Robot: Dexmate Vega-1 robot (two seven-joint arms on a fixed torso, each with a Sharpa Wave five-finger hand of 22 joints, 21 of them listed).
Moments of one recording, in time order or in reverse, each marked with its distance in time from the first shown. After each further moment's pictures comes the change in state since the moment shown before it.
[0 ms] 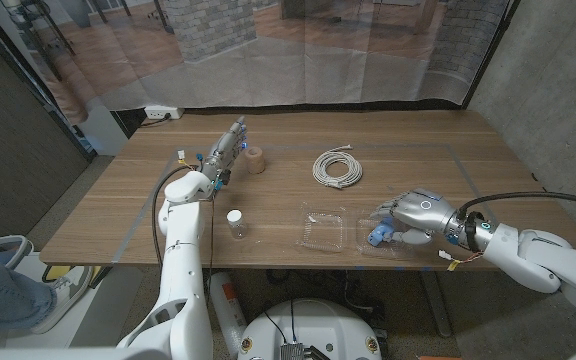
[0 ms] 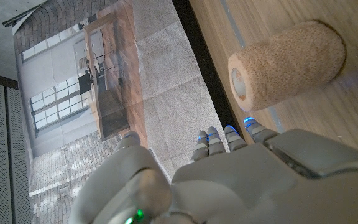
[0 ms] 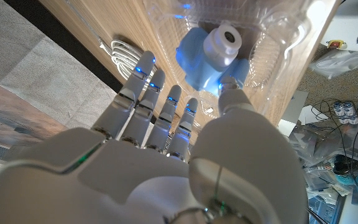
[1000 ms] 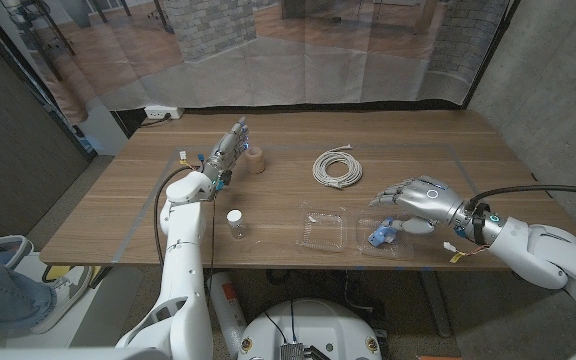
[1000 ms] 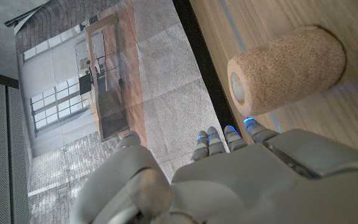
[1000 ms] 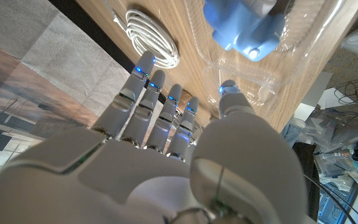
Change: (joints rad) left arm -0.007 0.001 -0.001 0.019 -0.006 -0.009 -0.006; left_hand 0.004 0.004 -0.007 0.001 0.000 0.000 0.000 0.000 0.000 0.000 0.000 0.000 0.000 0.000 0.000 0.000 0.000 0.000 0.000 0.000 0.000; right arm 0.018 0.079 0.054 -0.024 0.018 0.056 -0.062; right_hand -0.044 0.018 -0.014 0.023 0.000 0.029 0.004 0.008 -0.002 0.009 -0.009 -0.005 -0.005 -0.002 0.001 -0.001 -0.016 -0.008 0.008 0.000 0.000
